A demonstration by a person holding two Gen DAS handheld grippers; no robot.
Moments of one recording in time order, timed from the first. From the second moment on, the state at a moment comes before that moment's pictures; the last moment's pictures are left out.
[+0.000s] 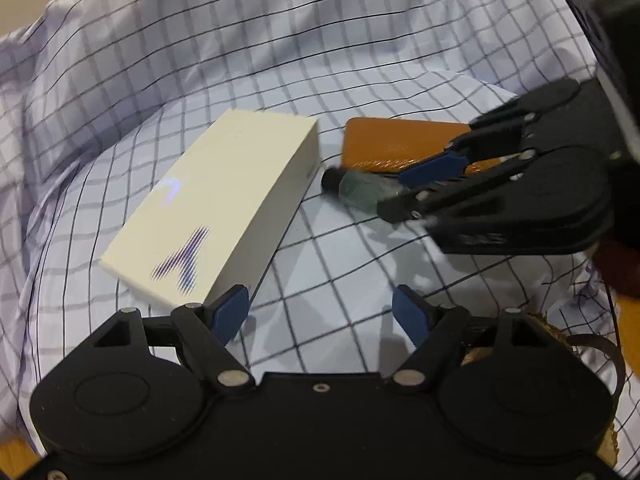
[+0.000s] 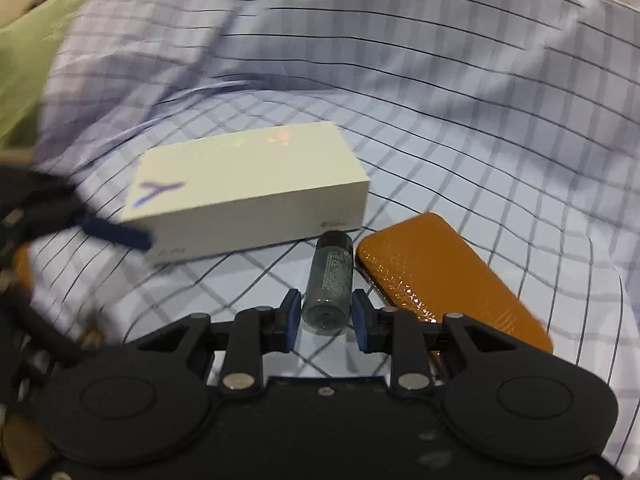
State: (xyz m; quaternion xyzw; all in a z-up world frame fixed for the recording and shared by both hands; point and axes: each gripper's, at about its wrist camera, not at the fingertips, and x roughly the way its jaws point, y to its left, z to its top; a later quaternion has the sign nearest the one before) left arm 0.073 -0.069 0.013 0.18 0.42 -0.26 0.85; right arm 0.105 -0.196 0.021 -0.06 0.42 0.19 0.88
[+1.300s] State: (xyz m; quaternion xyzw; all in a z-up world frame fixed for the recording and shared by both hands) left arm 0.130 -0.157 -0.016 0.21 0.41 -0.35 0.81; right arm 0.024 -0.311 0.004 -0.05 0.40 -0.05 0.91
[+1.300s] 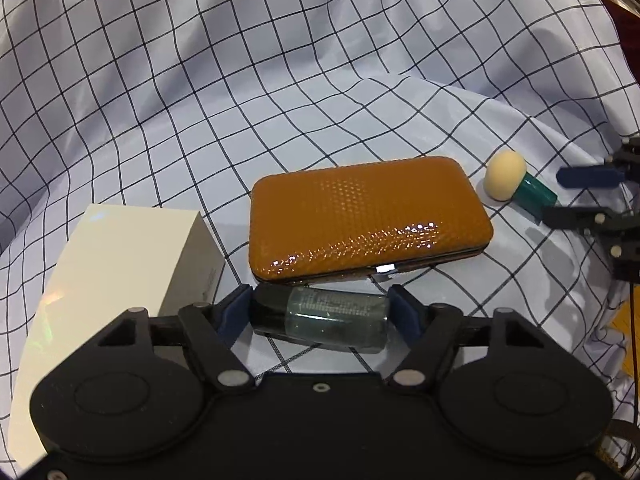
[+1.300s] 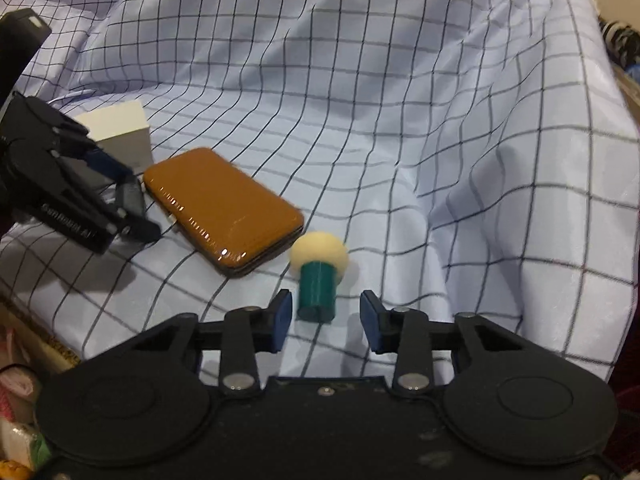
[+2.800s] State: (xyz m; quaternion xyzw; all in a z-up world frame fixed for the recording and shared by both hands) left arm 0.113 -0.135 -0.001 0.09 0.46 -0.27 0.84; right arm 0.084 -0.322 -0.001 0.15 0.40 -0.26 0.87
